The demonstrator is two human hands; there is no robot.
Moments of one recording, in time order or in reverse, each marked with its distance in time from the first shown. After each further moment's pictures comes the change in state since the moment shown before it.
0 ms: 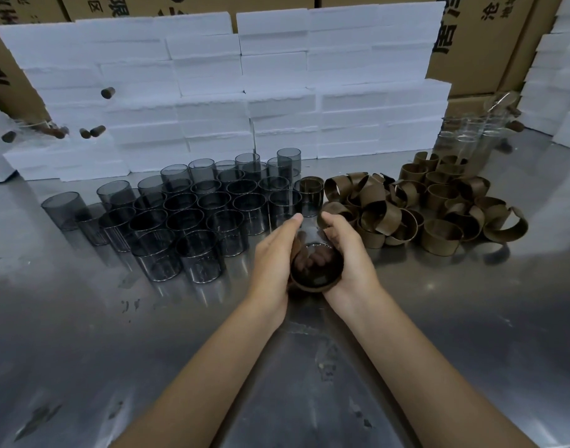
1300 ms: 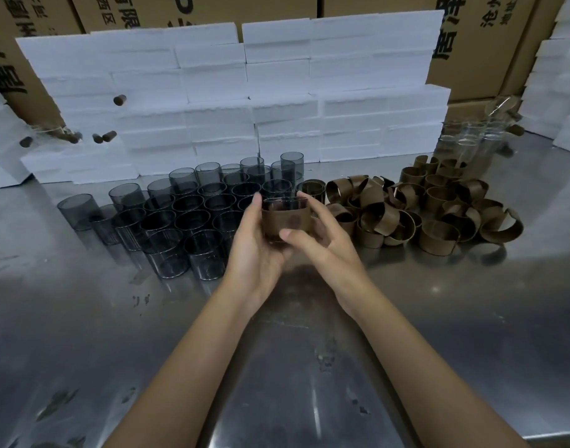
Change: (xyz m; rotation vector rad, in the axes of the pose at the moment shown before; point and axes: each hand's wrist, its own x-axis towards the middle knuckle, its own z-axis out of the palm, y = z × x) left_hand 0.010 0.015 -0.023 -0.404 -0.158 0.028; right_hand -0.005 0.002 0.000 -0.618 -0.290 -0.399
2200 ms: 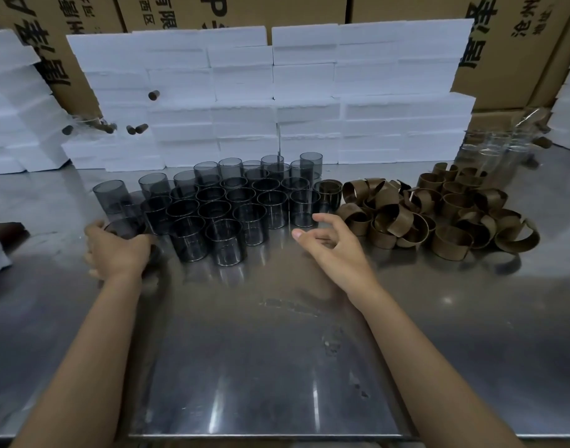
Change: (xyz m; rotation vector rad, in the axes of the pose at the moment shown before) left_hand -0.011 0.106 -0.178 0.999 1.135 0.321; right_hand 0.014 0.032 -0.005 -0.244 0.054 0.068
